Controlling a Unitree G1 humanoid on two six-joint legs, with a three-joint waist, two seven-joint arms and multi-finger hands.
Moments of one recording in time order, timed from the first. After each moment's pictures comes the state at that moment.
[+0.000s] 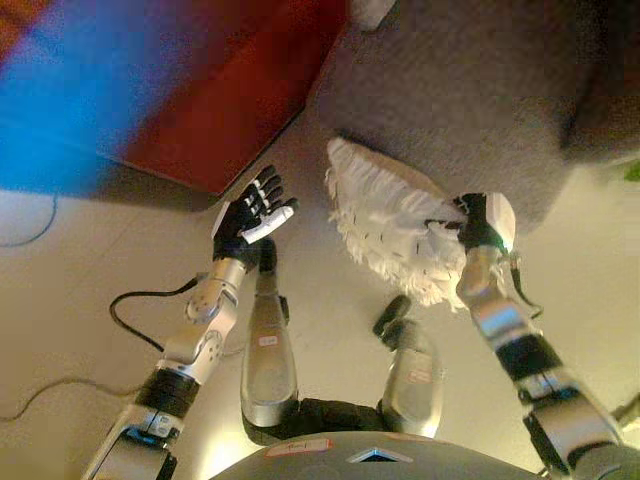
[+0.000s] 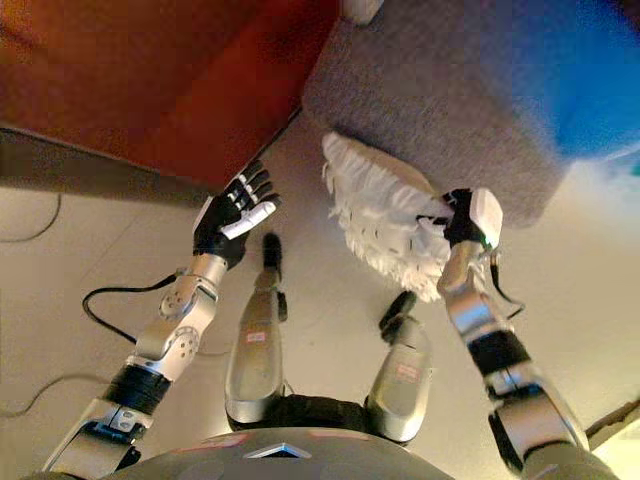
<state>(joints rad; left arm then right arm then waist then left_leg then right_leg) -0.09 0.41 -0.28 0.15 -0.65 -0.13 0.09 -0.17 -0.49 0.28 0.23 -0.20 0.35 -0.50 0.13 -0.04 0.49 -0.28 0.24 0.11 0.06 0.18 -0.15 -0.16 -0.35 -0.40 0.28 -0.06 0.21</state>
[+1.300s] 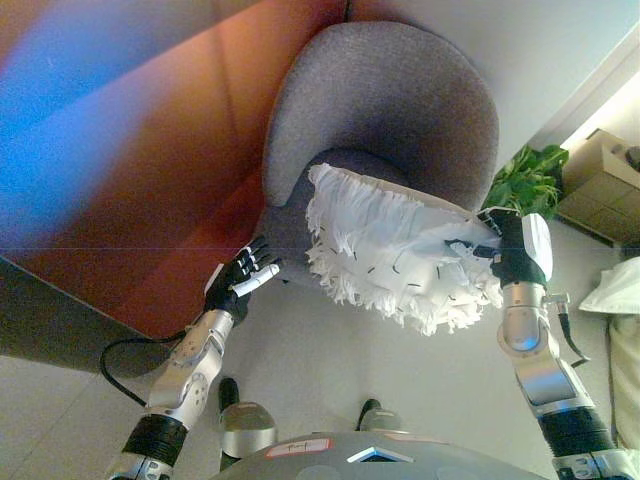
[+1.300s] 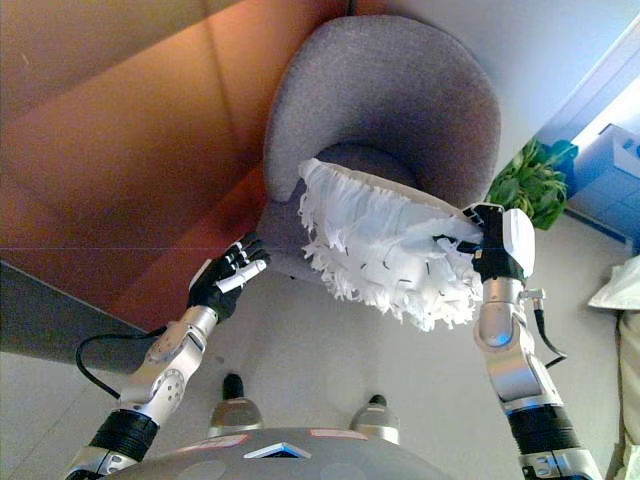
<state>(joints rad) 0.11 0.39 -0.21 0.20 -0.63 -0.02 -0.03 0.10 -0.58 0.08 0.00 -0.27 0.11 -0.36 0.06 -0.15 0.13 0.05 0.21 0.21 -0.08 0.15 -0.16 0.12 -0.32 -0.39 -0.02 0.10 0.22</state>
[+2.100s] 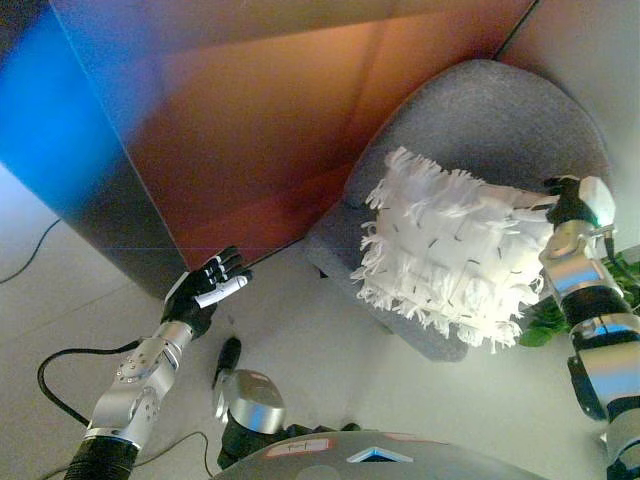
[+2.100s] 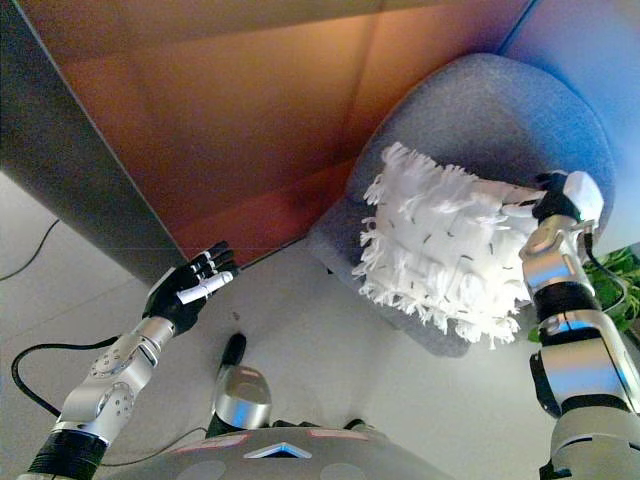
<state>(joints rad) 0.22 0.57 -0.07 0.10 -0.67 0.08 -0.13 -0.63 -0.75 0.26 0.90 -0.09 0.31 -0.33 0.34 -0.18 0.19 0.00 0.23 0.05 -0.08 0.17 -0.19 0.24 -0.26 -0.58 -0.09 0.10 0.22</state>
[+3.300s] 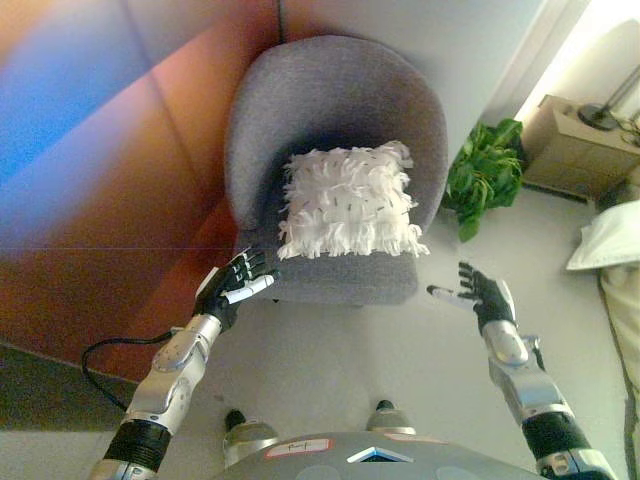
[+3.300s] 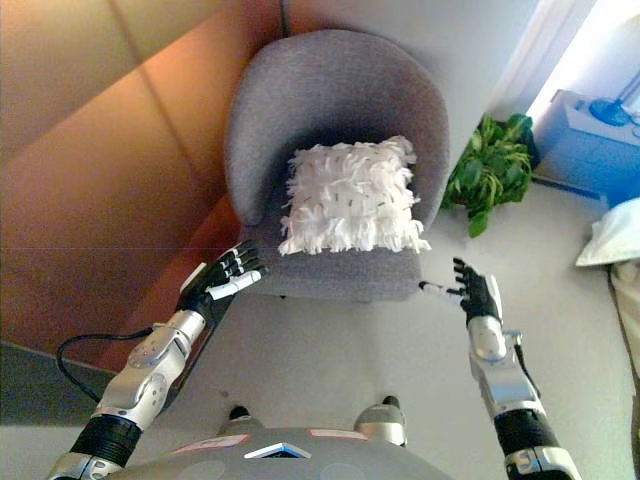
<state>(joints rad) 0.14 0.43 -0.17 0.19 -0.54 0.02 -0.09 0.16 -0.44 0.10 0.28 0.17 0.21 -0.17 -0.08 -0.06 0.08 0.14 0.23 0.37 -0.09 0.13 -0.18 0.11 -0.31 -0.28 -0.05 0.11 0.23</state>
